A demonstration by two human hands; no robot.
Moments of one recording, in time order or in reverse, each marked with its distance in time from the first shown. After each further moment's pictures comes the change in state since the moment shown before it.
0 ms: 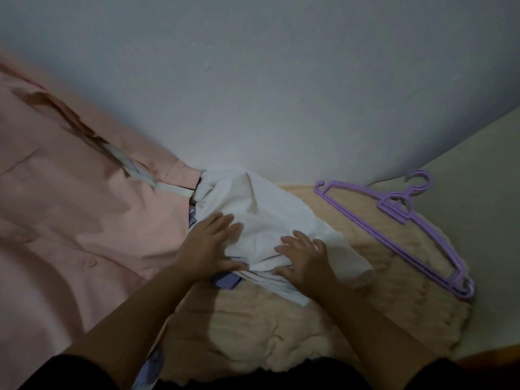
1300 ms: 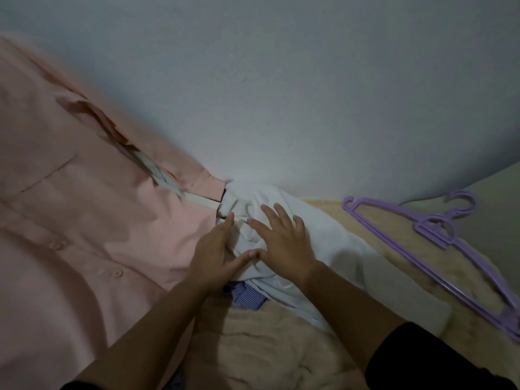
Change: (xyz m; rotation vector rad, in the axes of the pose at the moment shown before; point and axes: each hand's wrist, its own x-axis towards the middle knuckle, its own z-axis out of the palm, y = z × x) left_hand -0.010 -0.015 -0.012 -0.443 0.155 -0.420; right_hand 0.099 -0.067 0.007 -0.163 -0.188 -0.053
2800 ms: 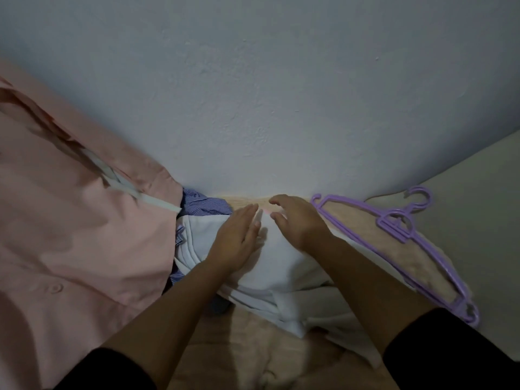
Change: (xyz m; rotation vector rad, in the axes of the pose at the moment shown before) left_hand 0.055 0.060 0.071 -0.113 -0.135 0.048; right_hand -0.002 0.090 -0.034 0.357 0.135 0.202
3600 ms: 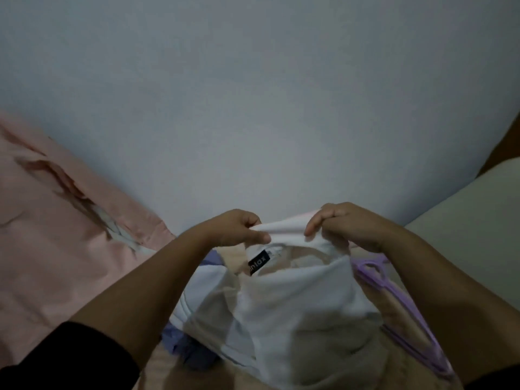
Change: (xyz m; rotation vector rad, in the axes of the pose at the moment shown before) left_hand 0.076 0.101 -0.110 0.029 -0.452 -0.062; right_hand -0.025 -0.032 -0.189 0.347 -0.276 0.145
